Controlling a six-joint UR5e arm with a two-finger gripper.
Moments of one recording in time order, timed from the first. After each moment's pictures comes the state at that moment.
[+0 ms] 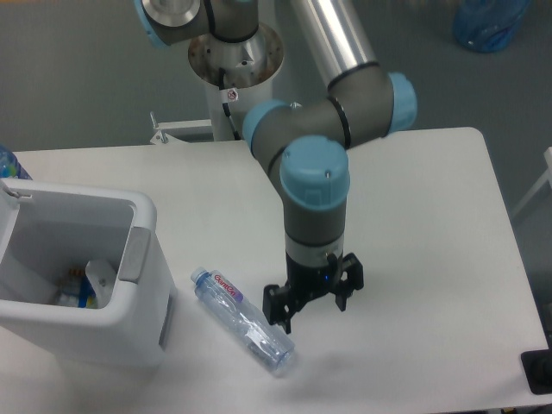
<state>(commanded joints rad) 2.40 -2.16 -1.38 -0.95 1.51 -0.05</state>
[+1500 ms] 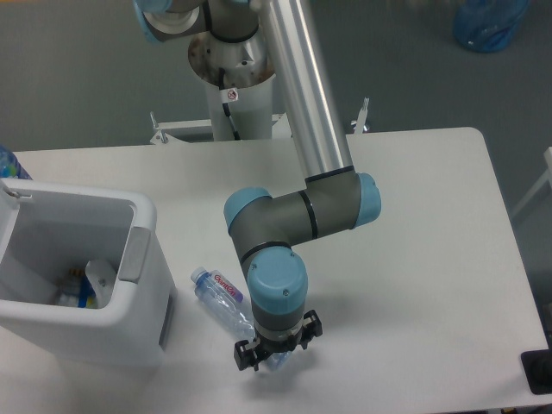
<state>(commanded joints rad) 2.31 -2.30 -1.37 -0.95 1.56 -0.10</state>
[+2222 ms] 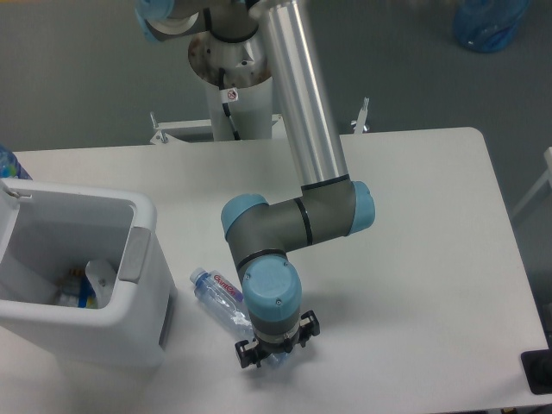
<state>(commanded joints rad) 2.30 -2.32 -1.37 -0.95 1.60 -0.10</state>
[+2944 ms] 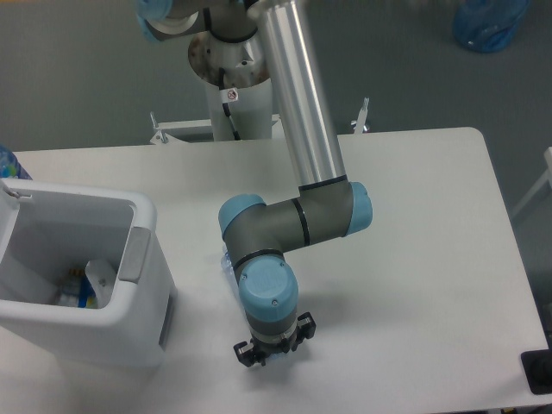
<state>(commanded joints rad) 2.30 -2.31 -1.38 -0.95 1.60 -0.12</state>
